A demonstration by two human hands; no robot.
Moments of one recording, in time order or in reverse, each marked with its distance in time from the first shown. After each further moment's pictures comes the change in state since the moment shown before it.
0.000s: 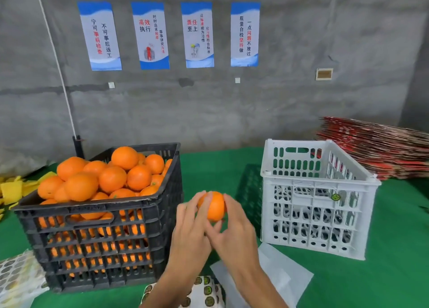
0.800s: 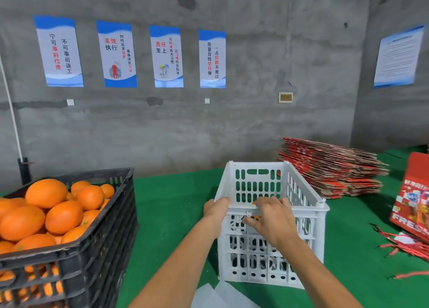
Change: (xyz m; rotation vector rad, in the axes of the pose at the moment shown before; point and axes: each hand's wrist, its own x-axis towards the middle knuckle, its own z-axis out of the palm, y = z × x) left_hand 0.157 0.088 0.179 -0.915 -0.451 -1.270; right_hand 0.136 0.166 -0.144 -0.742 -0.108 -0.027
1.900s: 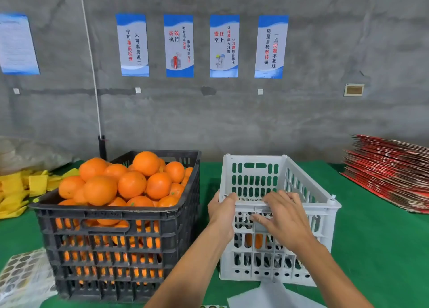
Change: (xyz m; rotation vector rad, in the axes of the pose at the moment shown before) left_hand -0.016 -0.022 -0.160 -0.323 0.282 0.220; right_hand -0.001 -0.146 0.040 0.162 0.086 -0.353
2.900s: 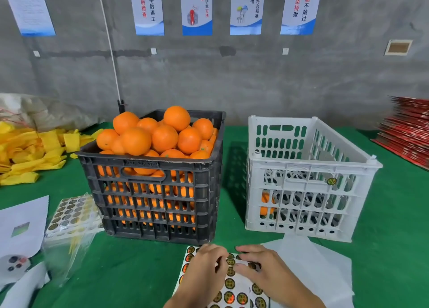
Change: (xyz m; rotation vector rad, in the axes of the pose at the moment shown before) left_hand -0.086 -0.122 -0.217 1.202 -0.257 0.558; right_hand -0.151 -0.099 0.103 0.744 -0.605 0.088
